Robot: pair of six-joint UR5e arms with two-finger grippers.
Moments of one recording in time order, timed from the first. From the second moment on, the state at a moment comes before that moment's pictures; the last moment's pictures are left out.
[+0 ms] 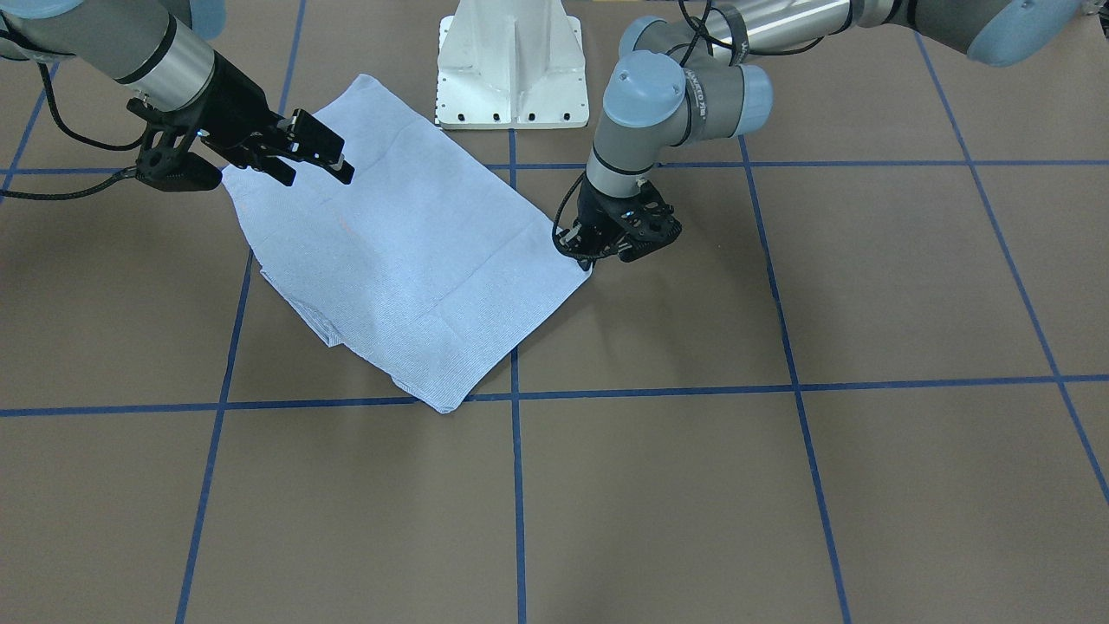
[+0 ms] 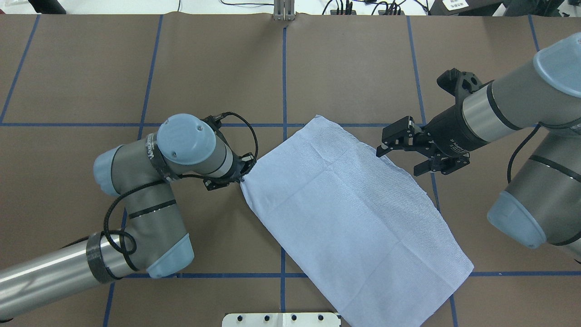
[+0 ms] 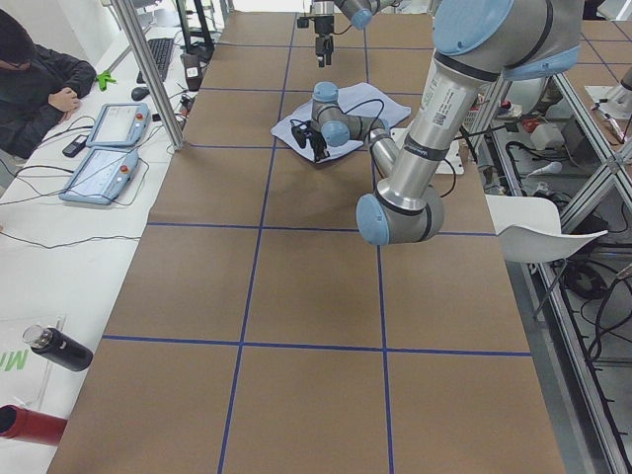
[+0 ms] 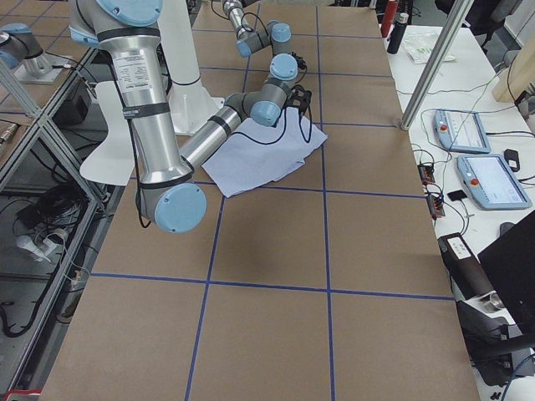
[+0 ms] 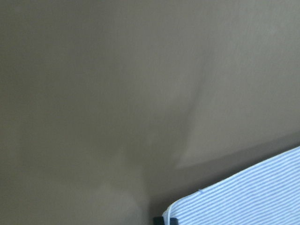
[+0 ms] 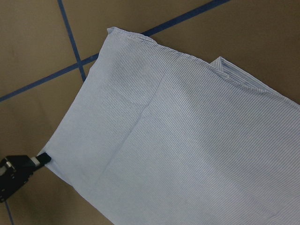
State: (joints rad) left arm -0.53 -2.18 -1.63 -1.79 -1.84 -1.76; right arm 0.81 -1.33 2.05 -1.24 2.34 1.49
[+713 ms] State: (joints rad) left arm -0.69 -2.36 -1.31 -2.00 -1.68 -1.63; right arm 0.83 -1.33 2.05 -1.24 2.30 1.49
